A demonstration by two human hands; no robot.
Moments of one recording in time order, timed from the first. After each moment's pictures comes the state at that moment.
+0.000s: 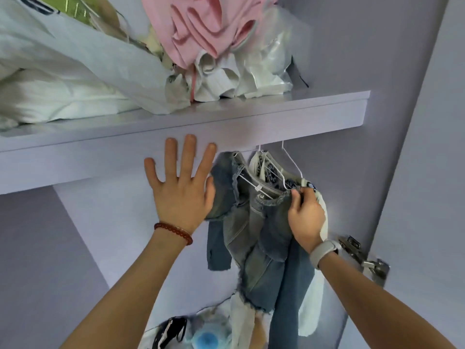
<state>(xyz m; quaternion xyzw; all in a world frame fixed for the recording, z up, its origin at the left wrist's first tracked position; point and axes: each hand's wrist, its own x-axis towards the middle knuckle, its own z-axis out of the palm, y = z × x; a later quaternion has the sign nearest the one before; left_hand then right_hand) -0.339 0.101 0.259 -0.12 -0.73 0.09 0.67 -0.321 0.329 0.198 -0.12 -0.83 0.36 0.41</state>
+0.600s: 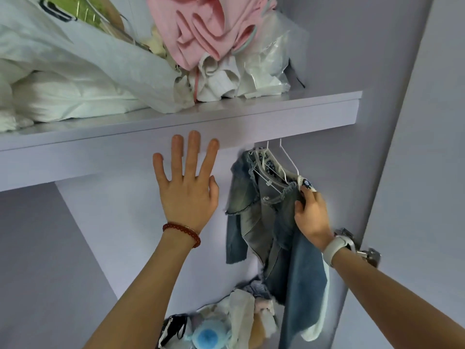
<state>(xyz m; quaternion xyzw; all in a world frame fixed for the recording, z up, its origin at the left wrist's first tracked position) -0.318 0.109 0.262 -0.12 -0.78 0.05 0.62 -0.324 0.356 0.180 -0.11 -0.90 0.32 0.27</state>
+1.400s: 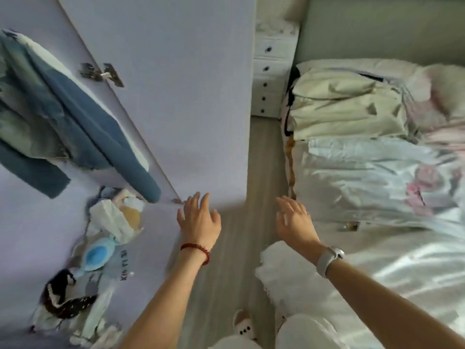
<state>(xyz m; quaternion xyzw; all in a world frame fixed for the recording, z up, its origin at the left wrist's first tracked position) 0.061 0.194 -0.015 -0.46 -0.87 -0.16 -0.09 0.259 0.280 -0.025 -0.51 -0.81 0.24 0.13</state>
